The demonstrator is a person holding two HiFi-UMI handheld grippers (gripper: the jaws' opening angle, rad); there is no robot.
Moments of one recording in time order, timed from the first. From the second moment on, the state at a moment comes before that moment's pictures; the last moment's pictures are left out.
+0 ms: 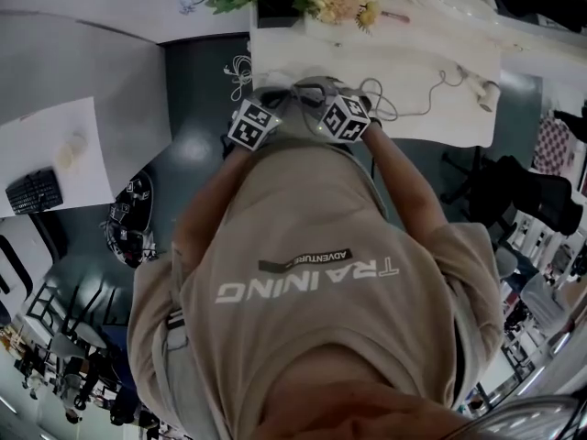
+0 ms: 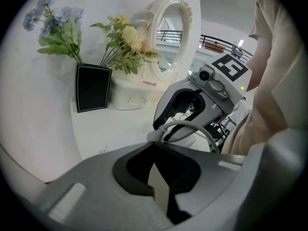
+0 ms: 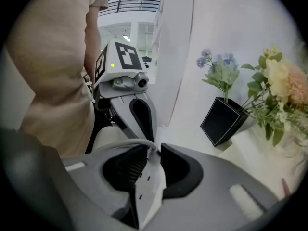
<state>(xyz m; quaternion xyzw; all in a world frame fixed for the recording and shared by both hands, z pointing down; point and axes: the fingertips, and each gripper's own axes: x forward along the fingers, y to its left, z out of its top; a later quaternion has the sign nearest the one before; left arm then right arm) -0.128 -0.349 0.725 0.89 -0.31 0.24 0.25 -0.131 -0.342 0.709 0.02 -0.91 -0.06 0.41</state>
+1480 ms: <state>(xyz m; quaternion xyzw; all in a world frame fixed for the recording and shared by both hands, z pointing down) -0.171 -0.350 0.564 0.85 -0.49 0.07 0.18 -0.052 -0.360 0.534 0.11 -0.97 0.02 0.22</state>
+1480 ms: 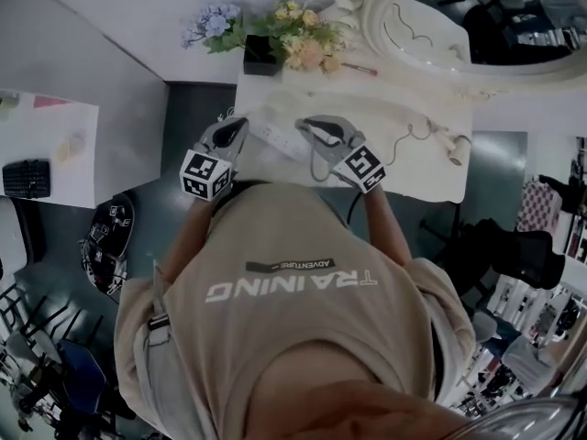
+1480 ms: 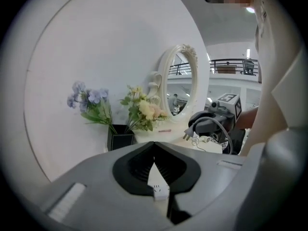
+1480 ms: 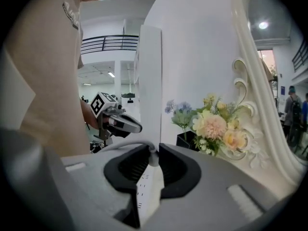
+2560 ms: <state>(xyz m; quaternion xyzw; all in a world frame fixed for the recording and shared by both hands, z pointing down) -0.174 -0.336 0.506 0.87 -0.48 0.08 0.10 -0.052 -0.354 0.512 0.12 -0.97 0.01 0.21</state>
